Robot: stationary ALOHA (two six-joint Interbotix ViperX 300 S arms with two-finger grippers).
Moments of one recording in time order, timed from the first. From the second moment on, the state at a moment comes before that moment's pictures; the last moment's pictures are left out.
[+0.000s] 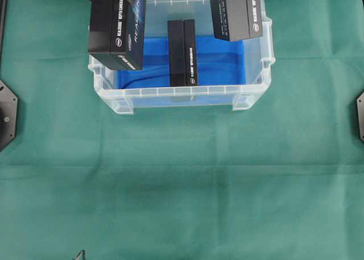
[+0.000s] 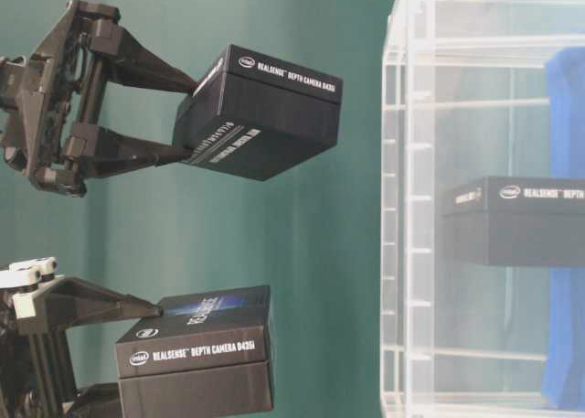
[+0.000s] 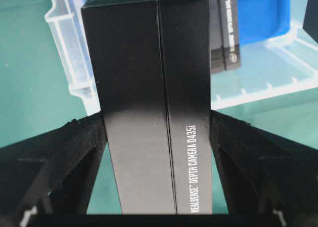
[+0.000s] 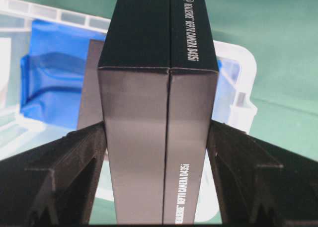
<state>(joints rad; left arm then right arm) 0.26 -0.01 -0.39 0.09 1.71 -1.18 -0.29 0.09 -0.48 -0.18 1.66 1.18</state>
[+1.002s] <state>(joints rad) 0.27 -0.02 -0.39 0.09 1.72 -1.17 -0.29 0.09 -0.48 -0.18 1.66 1.18</state>
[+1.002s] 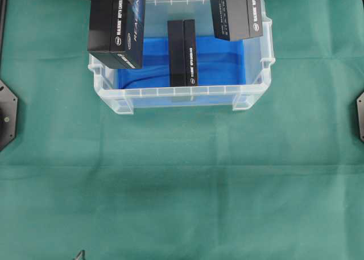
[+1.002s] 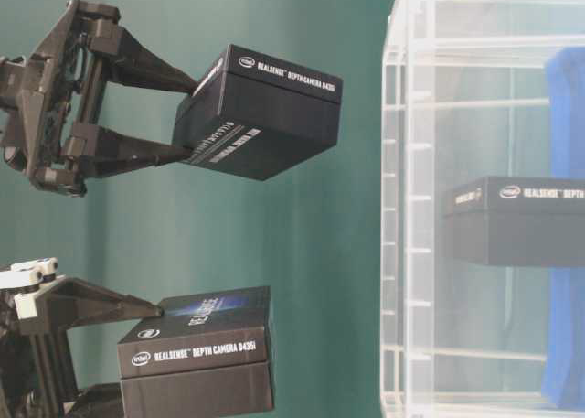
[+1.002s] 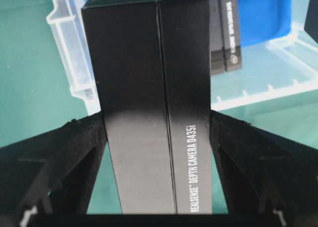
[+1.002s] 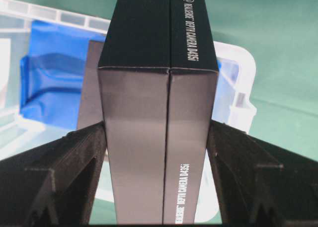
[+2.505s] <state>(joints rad) -0.06 -0.01 -0.39 0.09 1.74 -1.52 0.04 0.06 -0.48 -0.20 1.79 1.46</state>
